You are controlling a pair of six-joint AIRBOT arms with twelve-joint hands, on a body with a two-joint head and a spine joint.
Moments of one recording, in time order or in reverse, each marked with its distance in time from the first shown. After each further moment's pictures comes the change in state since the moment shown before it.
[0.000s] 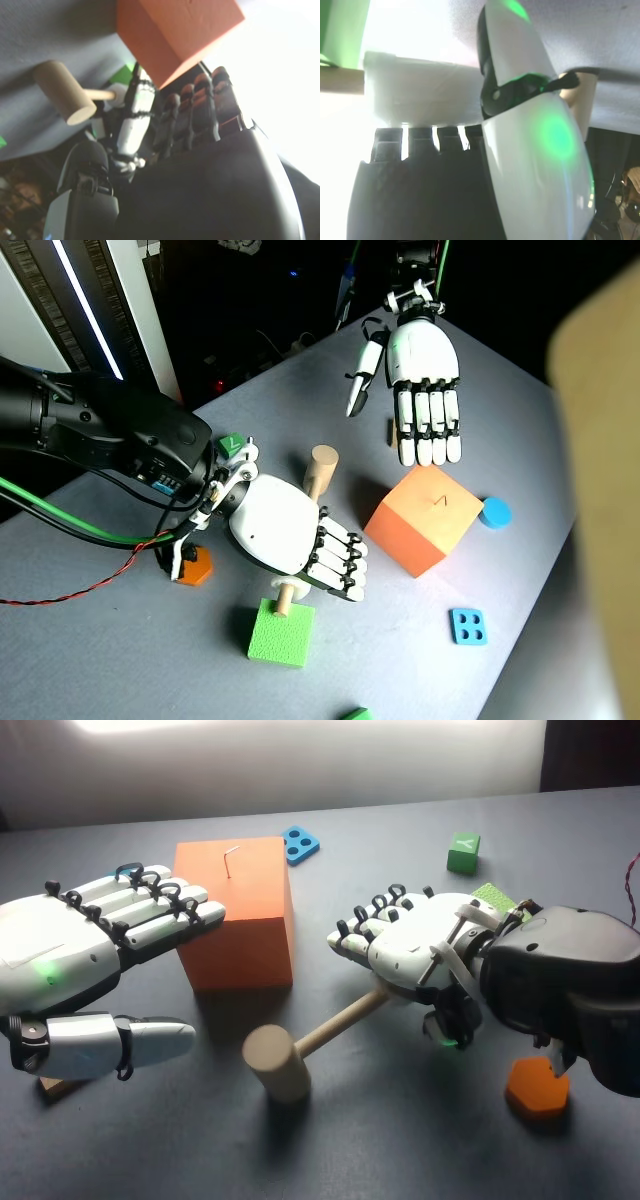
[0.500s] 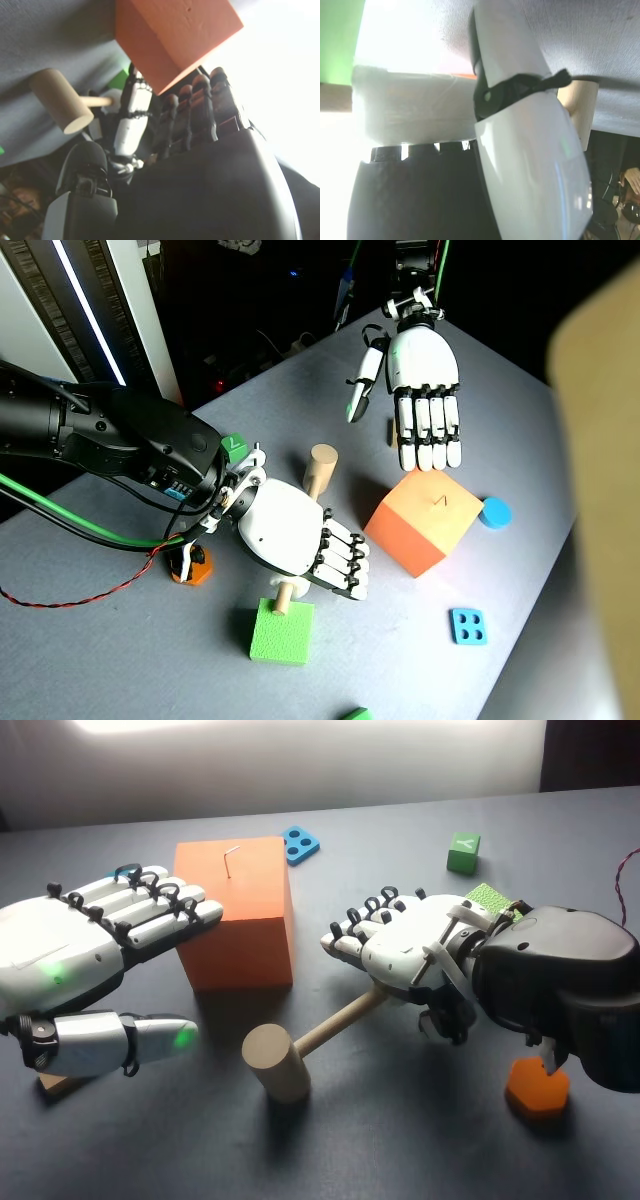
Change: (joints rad) left arm 0.002 -0.026 0.021 -0.022 0.010 0.022; right arm 0.000 -0.019 0.026 -0.001 -0.021 -0.001
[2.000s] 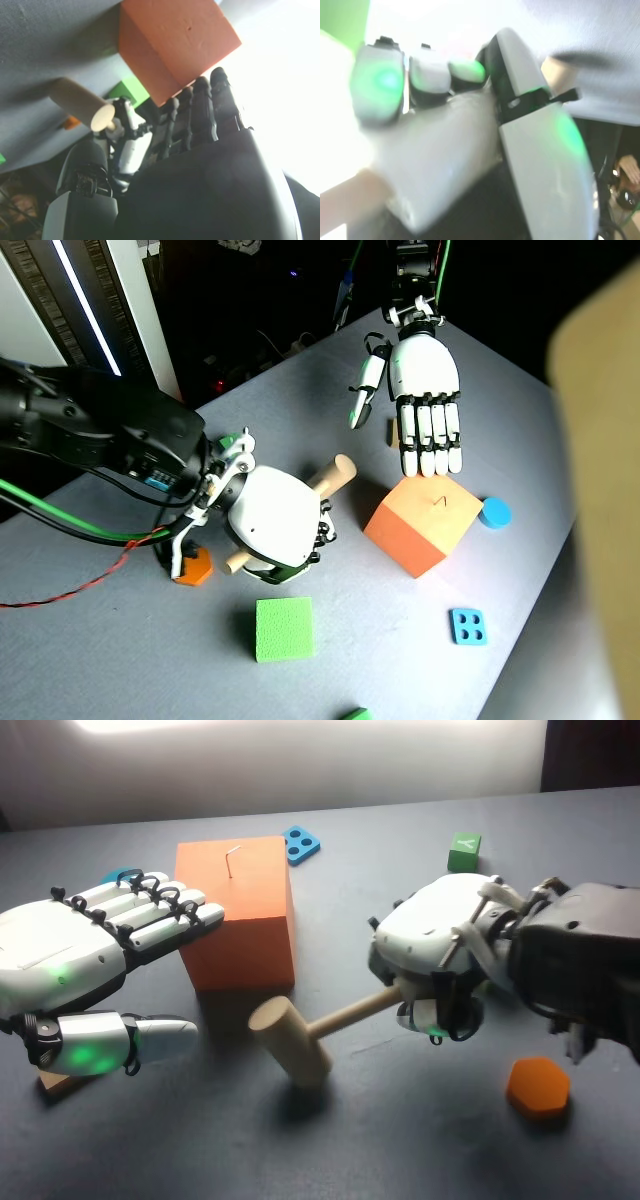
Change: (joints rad) left arm -0.004 -0.015 0.017 -0.006 0.027 -0.008; right arm 0.042 0.124 -0.114 -0.002 -0.029 -0.002
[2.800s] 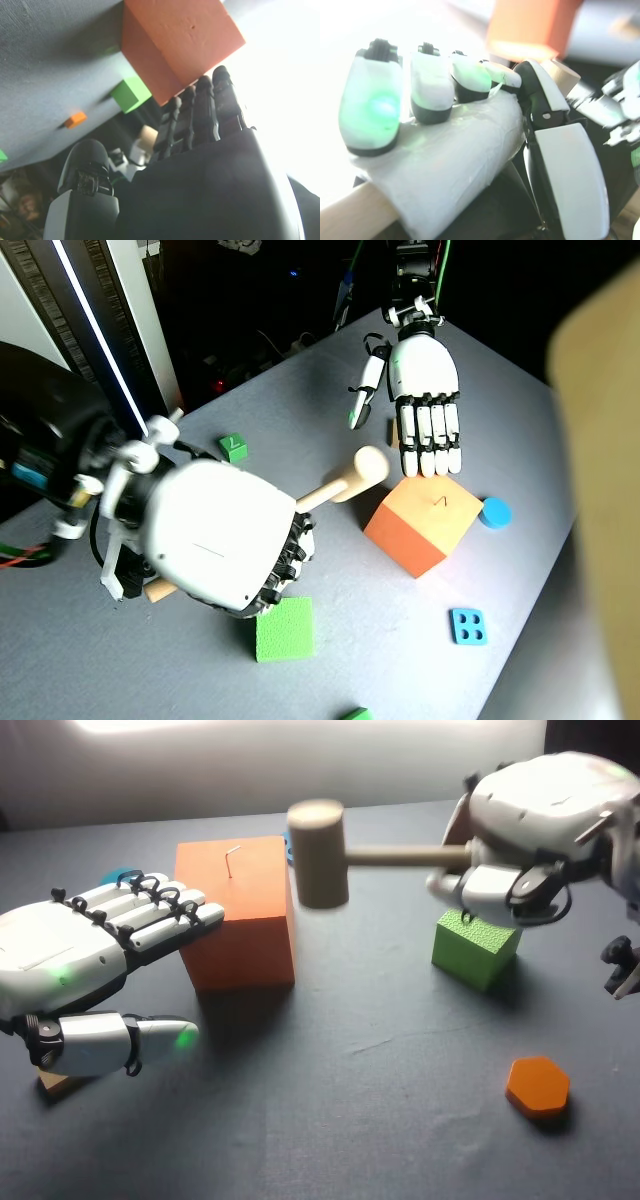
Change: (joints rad) left arm 0.000 0.000 0.000 0.012 0.001 -0.010; right arm 0.027 0.222 -0.119 -0.578 0.169 0.776
